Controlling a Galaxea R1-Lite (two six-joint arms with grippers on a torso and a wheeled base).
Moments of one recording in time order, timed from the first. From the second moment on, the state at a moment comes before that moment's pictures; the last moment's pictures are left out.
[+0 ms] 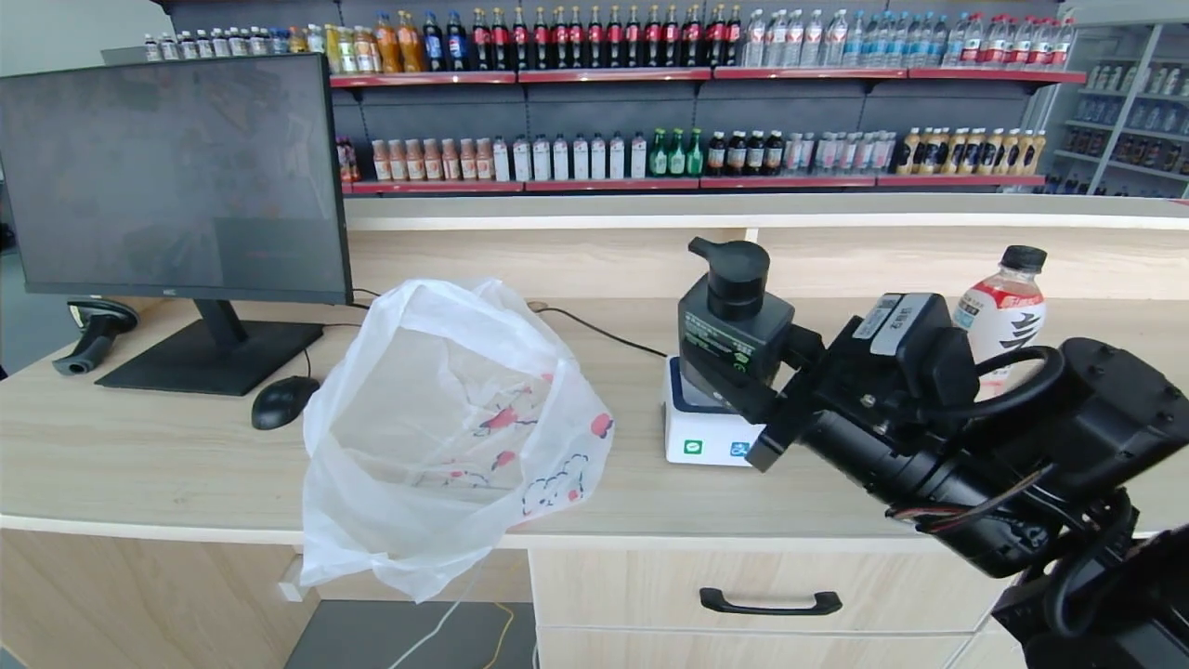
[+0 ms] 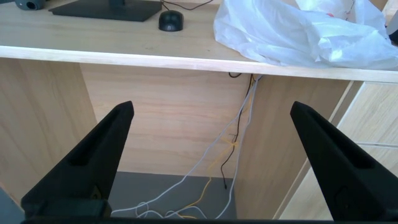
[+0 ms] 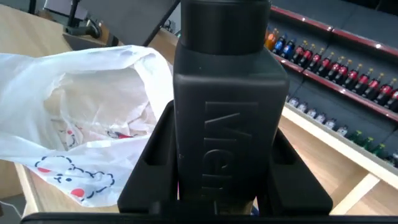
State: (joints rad) left arm 0.00 0.00 0.00 0.00 0.00 0.02; right arm 0.62 1.81 -0.56 -1.57 0.22 -0.44
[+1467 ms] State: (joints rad) left arm 0.00 0.00 0.00 0.00 0.00 0.02; right arm 0.45 2.06 -0.71 -1.57 0.65 -1.09
